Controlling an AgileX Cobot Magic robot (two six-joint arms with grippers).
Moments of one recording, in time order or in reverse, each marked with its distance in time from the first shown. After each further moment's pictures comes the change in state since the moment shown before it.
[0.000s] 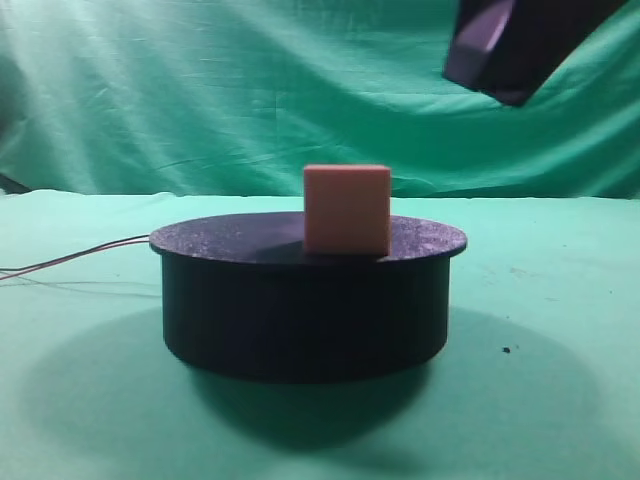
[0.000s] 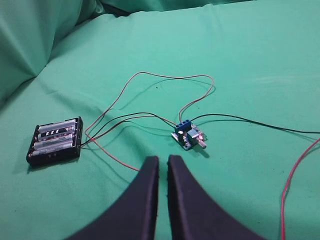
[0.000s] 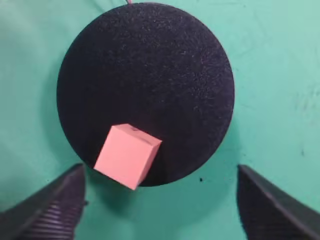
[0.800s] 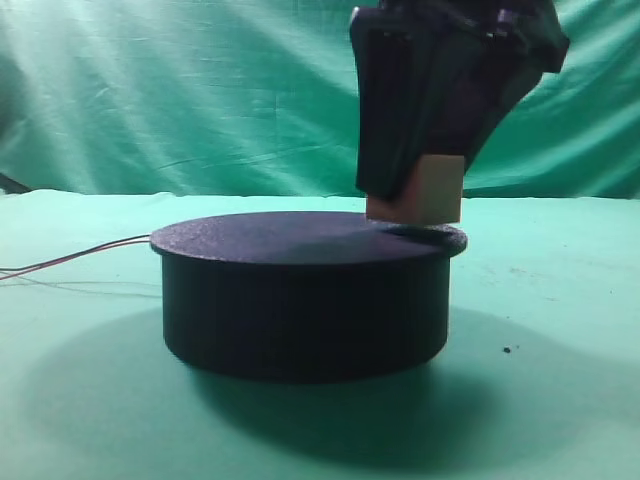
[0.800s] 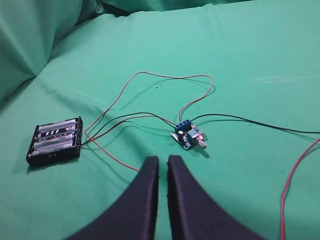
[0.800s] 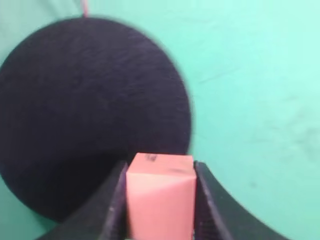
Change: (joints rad) left arm 0.000 0.000 0.000 0.000 0.000 0.000; right arm -0.043 0.027 -0.056 -0.228 0.081 0.154
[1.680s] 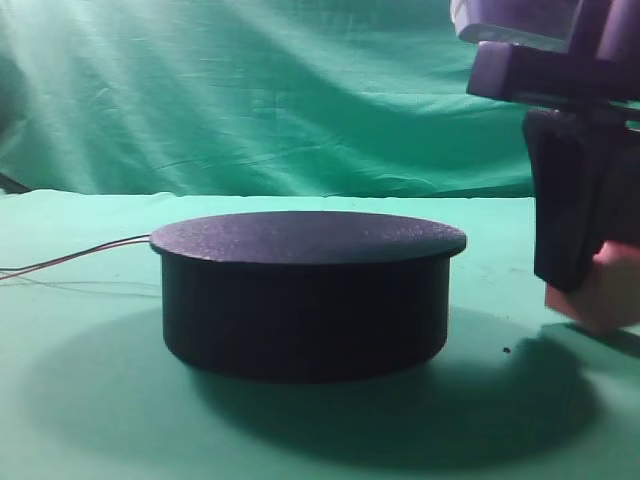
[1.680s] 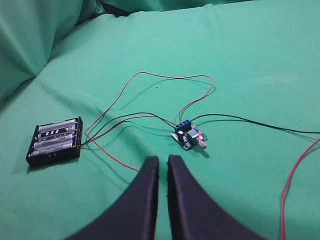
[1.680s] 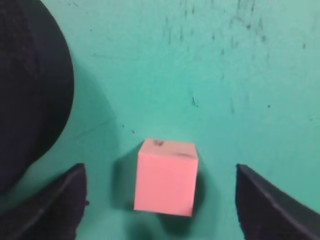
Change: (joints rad) left arm 0.000 0.000 0.000 0.000 0.000 0.000; right arm -0.097 -0.108 0.158 0.018 -0.083 0.077
